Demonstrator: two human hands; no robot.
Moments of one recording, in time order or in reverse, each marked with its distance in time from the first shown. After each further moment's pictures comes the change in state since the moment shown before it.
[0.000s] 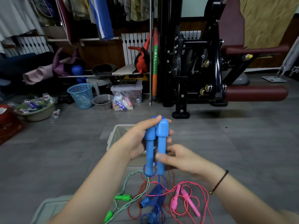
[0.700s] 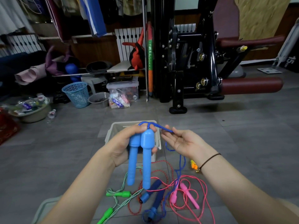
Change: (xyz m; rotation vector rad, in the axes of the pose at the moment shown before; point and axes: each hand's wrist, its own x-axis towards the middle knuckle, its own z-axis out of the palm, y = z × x) left_hand -0.021 -0.012 -0.017 -0.056 -0.063 0.010; right_hand 0.030 0.003 -0.032 1.254 0.370 0.202
